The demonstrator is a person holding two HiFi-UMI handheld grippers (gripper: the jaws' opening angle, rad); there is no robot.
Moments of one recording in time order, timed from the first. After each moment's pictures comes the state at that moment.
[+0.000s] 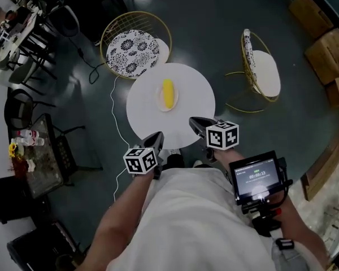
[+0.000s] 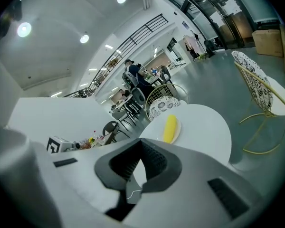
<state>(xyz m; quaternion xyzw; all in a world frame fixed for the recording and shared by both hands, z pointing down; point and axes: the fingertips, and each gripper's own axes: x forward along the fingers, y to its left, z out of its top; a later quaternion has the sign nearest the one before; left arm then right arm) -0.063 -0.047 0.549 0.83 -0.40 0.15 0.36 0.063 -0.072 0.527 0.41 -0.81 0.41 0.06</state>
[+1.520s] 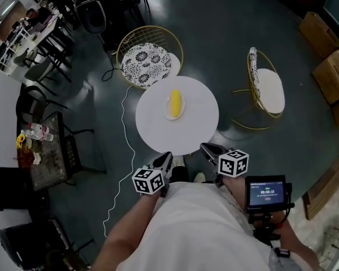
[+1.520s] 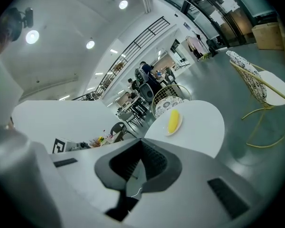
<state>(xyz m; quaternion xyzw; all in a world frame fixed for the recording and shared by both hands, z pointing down) -0.052 0.015 0.537 0.85 -0.40 0.11 0.33 0.080 0.000 0.525 0.38 -0.83 0.40 0.02</state>
